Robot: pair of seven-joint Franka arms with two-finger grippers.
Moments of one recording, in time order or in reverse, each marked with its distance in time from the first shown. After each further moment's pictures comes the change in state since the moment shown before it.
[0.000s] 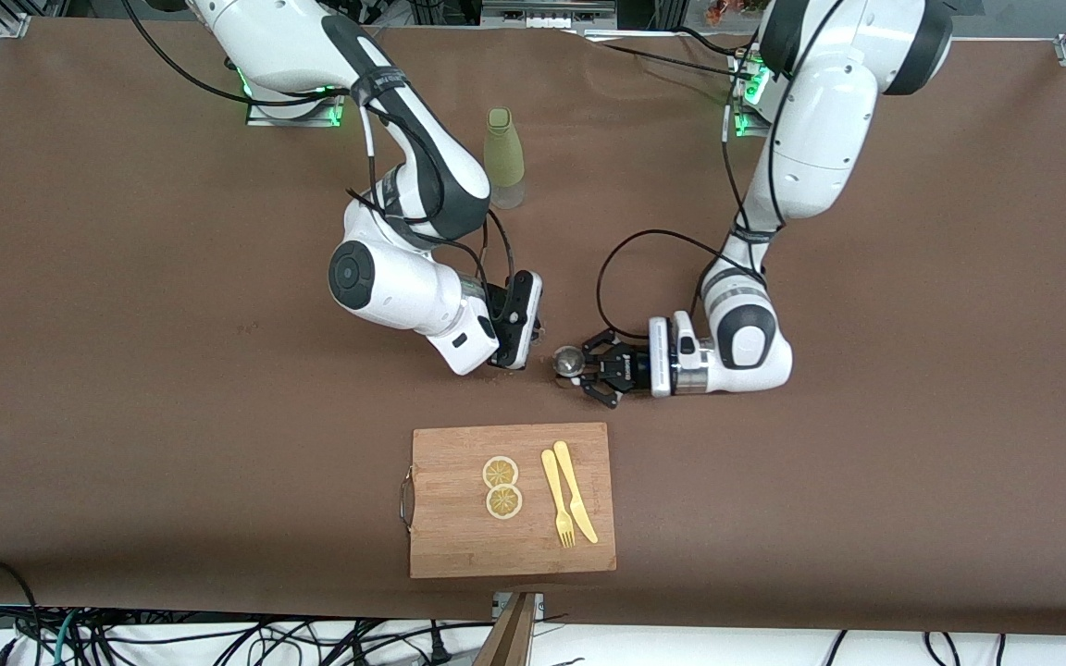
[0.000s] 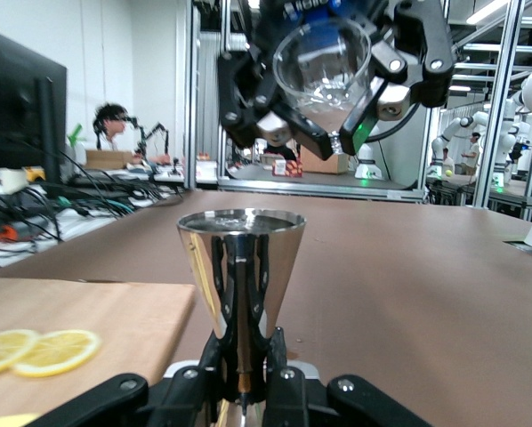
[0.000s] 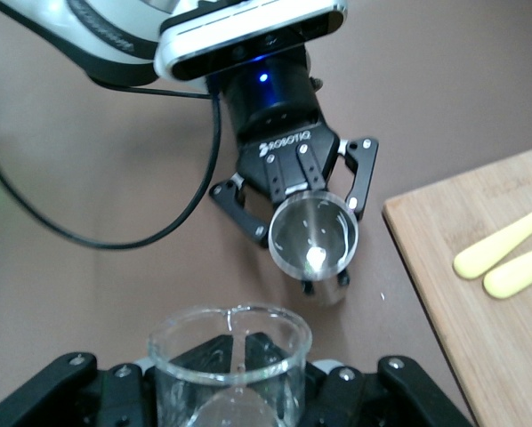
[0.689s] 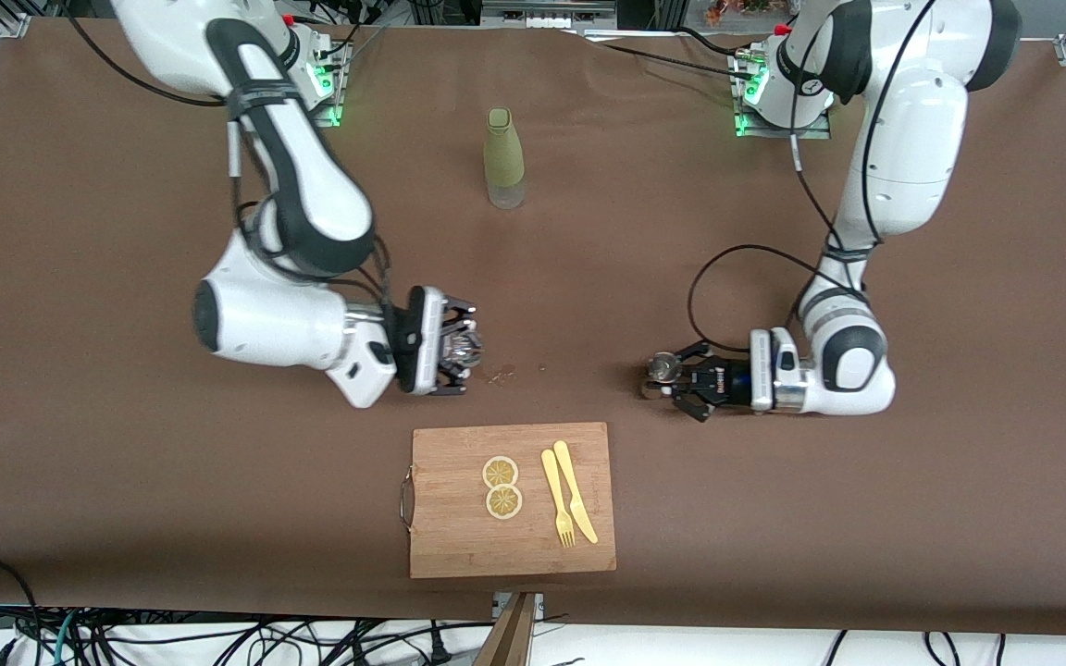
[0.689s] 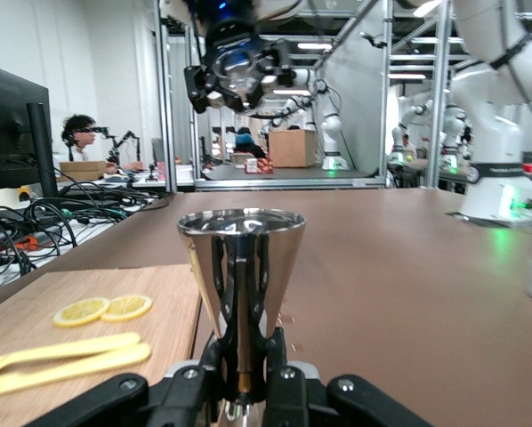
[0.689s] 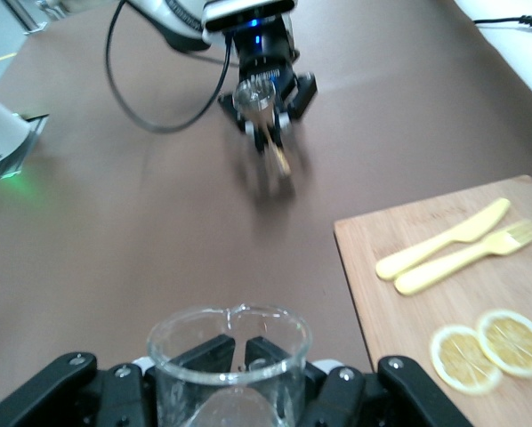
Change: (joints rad) left arm 0.213 -0.029 0.074 -0.002 0.279 -0.233 0.039; right arm -0.212 -0.069 -0.017 0.001 0.164 -0.219 -0.320
